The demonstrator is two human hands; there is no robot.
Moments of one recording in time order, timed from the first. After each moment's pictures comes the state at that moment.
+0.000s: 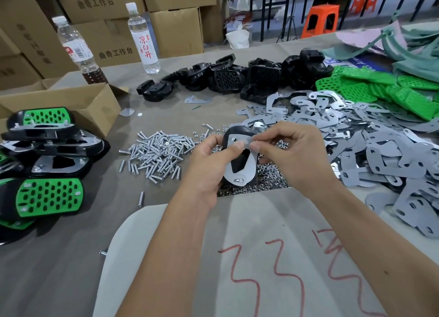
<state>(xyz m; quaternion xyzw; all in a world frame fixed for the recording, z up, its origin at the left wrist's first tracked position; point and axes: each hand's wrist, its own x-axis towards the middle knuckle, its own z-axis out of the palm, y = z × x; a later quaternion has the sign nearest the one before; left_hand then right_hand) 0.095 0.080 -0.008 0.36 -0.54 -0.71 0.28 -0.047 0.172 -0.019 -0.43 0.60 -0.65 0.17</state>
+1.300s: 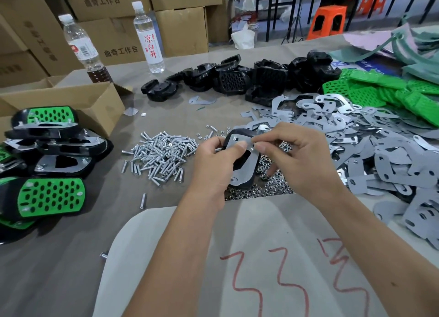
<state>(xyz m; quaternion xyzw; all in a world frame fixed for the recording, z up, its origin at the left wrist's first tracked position) 0.085 0.081 -0.006 0.39 -0.54 -0.66 0.35 -0.053 0.169 -0.019 -0.53 0.59 -0.60 0.12</state>
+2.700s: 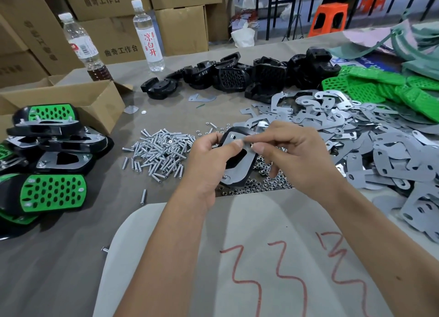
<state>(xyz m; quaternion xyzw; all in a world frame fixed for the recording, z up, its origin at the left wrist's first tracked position) 0.099 0.076 -0.007 0.36 -0.57 -0.67 0.32 -0.048 0.174 -0.015 -0.53 0.57 -0.60 0.19</state>
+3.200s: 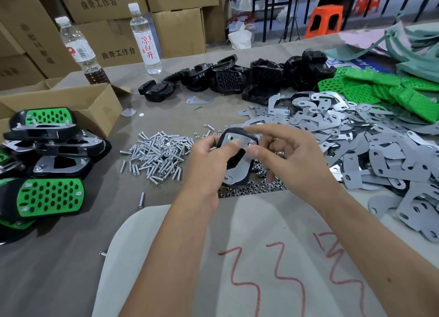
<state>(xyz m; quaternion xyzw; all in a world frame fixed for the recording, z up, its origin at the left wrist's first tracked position) 0.091 0.080 -0.007 0.38 -0.55 -0.66 0.35 -0.044 0.177 -0.020 -0.51 0.58 -0.61 0.17</state>
